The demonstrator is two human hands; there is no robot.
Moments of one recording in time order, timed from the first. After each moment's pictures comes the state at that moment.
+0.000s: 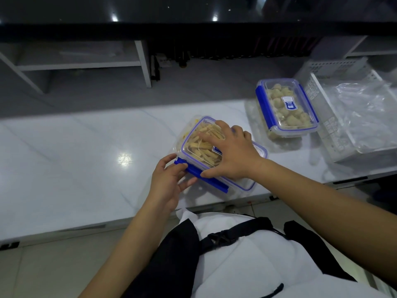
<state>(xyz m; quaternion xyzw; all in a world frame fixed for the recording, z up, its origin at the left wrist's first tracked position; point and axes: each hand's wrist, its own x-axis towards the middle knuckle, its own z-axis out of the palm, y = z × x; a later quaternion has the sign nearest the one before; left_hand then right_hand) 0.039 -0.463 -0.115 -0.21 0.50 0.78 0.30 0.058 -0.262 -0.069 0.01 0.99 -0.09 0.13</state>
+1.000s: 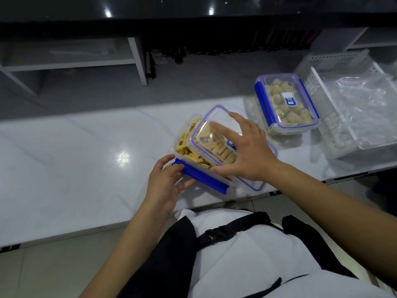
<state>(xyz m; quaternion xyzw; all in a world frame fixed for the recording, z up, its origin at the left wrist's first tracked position) 0.036 -0.464 -0.115 -0.24 0.49 0.78 0.32 0.079 -0.240 -0.058 0.04 0.98 -0.19 0.03</state>
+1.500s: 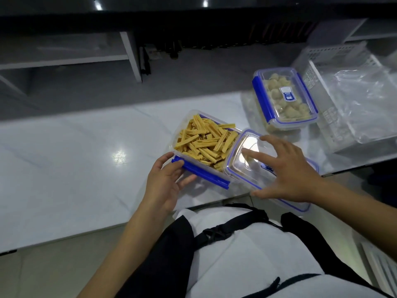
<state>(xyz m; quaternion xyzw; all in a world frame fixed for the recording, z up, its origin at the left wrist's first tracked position) 0.033 -0.462 -0.118 -0.24 0.45 0.79 0.33 0.153 -0.185 -0.060 0.05 0.98 -0.11 0.13</state>
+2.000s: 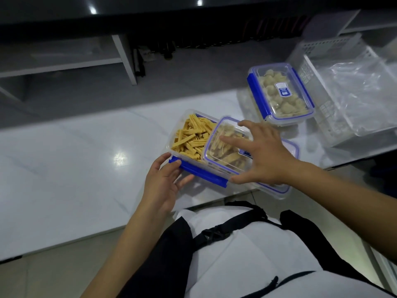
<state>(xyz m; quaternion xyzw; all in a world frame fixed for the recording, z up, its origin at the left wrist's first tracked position) 0.032 -0.463 -0.119 -0.23 0.46 0.79 0.33 0.111 -0.214 -0.050 0.04 0.99 -0.13 0.11</state>
